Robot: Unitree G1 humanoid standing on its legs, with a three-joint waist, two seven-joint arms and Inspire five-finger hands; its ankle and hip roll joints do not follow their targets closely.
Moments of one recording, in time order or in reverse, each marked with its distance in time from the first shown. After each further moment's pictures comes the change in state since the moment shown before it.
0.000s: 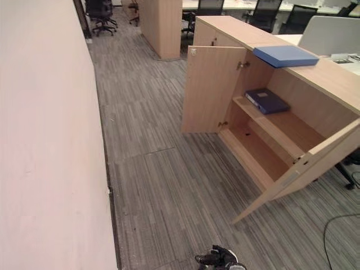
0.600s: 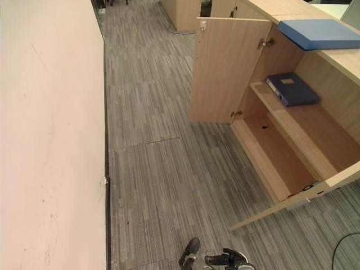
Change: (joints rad) left arm -0.171 0.023 -0.004 -0.012 -0.002 -0.032 0.027; right arm -0.008 -0.077 0.035 0.007 0.005 0.005 -0.010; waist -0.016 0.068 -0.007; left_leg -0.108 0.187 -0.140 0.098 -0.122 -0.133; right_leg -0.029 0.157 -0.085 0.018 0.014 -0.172
